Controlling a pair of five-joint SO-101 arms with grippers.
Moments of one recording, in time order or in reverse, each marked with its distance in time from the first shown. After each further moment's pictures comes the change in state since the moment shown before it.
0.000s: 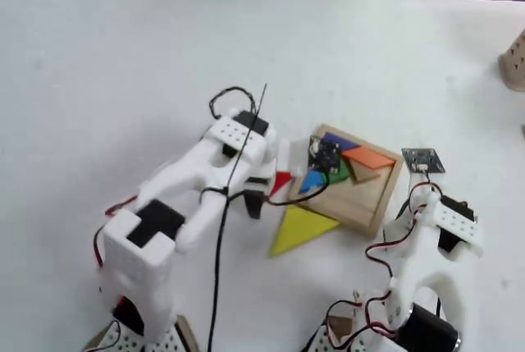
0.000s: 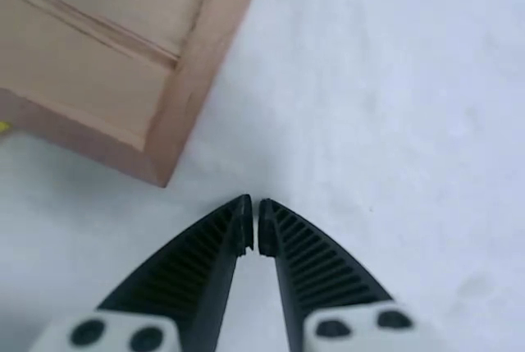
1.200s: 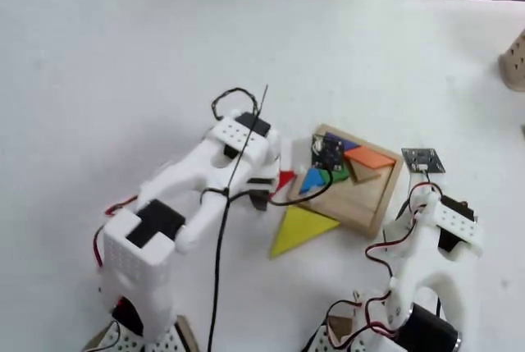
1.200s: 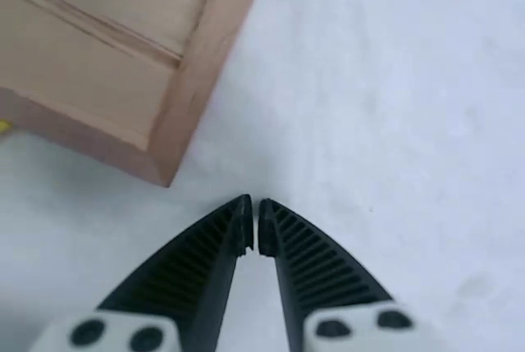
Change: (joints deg) left arm 0.0 1.3 -0.5 -1.8 2.5; right arm 0.0 0.0 0.0 0.0 0.1
